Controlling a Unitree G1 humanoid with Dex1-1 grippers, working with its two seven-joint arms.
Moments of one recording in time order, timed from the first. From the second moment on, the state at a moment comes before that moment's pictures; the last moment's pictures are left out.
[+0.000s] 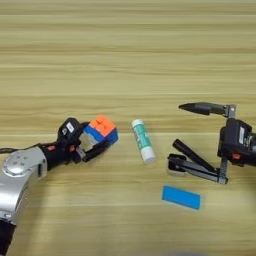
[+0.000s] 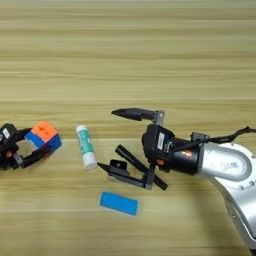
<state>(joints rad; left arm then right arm) -0.05 0.49 -0.07 0.10 -0.22 0.11 -0.79 0.01 -0.65 0.11 -0.59 0.35 0.12 0.92</state>
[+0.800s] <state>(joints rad) -0.03 0.49 -0.09 0.09 -0.19 0.06 -0.81 0.01 -0.65 0.10 -0.59 0.35 0.12 0.92</state>
